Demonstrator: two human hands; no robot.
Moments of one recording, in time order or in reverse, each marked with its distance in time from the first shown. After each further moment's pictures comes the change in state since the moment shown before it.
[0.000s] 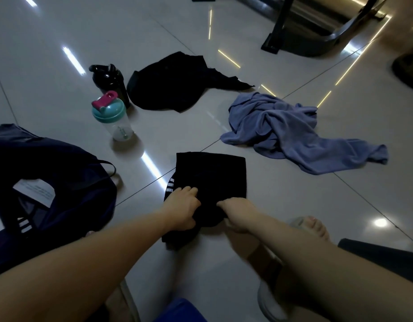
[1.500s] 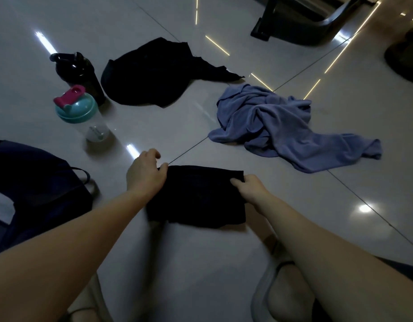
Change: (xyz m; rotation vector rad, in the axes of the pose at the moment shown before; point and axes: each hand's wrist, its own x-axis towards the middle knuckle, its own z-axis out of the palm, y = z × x) left_hand 0.055 -0.075 -0.012 -0.570 0.528 -0.663; right_hand 0.046 0.089 0.002 1.127 0.295 0.582
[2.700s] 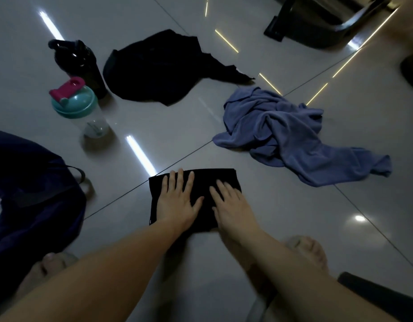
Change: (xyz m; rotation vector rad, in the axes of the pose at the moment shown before) left_hand -0.049 0.029 0.082 0.532 -0.264 0.249; right_hand -0.023 0.013 0.045 -1.086 0.081 -0.669
